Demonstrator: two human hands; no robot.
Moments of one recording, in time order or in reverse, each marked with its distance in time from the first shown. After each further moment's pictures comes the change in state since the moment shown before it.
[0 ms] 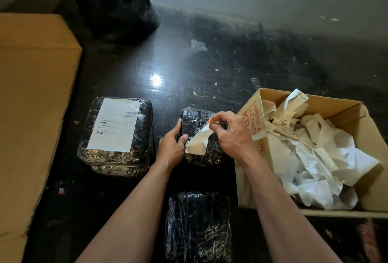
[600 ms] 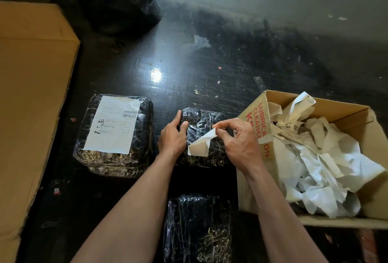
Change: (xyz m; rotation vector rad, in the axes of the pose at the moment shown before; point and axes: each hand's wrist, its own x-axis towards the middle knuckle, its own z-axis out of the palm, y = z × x) left_hand 0.024 0.018 0.004 0.078 0.112 -0.086; right_hand -0.007 0.015 0.005 0.073 0.103 -0.035
